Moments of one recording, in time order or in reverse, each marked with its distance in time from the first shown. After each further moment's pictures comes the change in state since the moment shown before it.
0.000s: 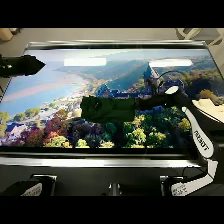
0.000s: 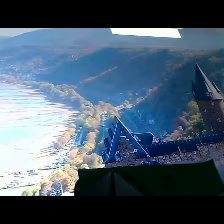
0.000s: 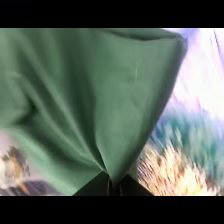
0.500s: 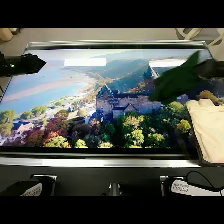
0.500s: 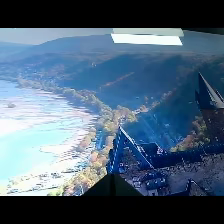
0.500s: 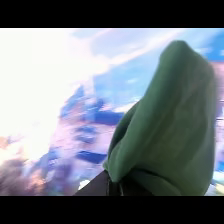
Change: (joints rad) left arm -0.009 -0.010 -0.012 0.008 0.061 0.014; right arm -0.536 0.275 0.447 -0.061 0.344 0.057
